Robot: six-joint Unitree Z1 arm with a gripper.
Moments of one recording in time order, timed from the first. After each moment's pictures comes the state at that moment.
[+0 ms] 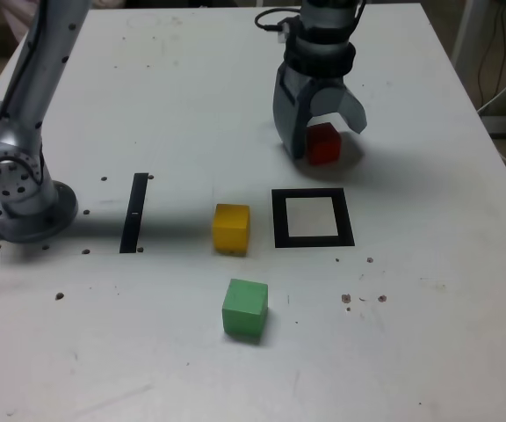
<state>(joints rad) 0.30 2.16 -1.61 1.13 0.03 0.01</state>
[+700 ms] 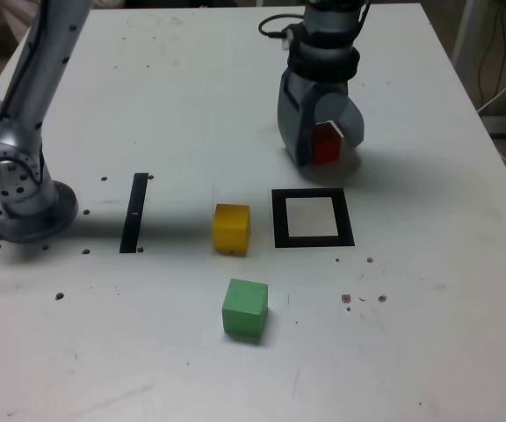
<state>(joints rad) 0.28 2.16 -1.60 1.12 -0.01 0.01</state>
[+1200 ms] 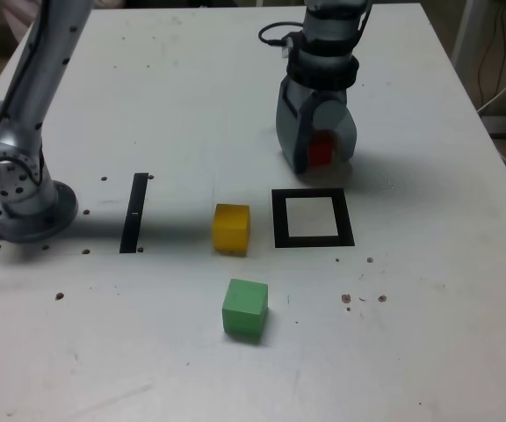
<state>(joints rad) 0.27 2.16 -1.57 1.10 -0.01 0.01</state>
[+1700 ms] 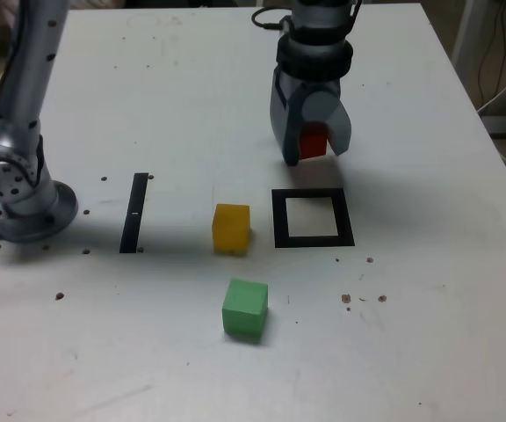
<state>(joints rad) 0.18 2.04 -1.51 1.11 0.03 0.02</state>
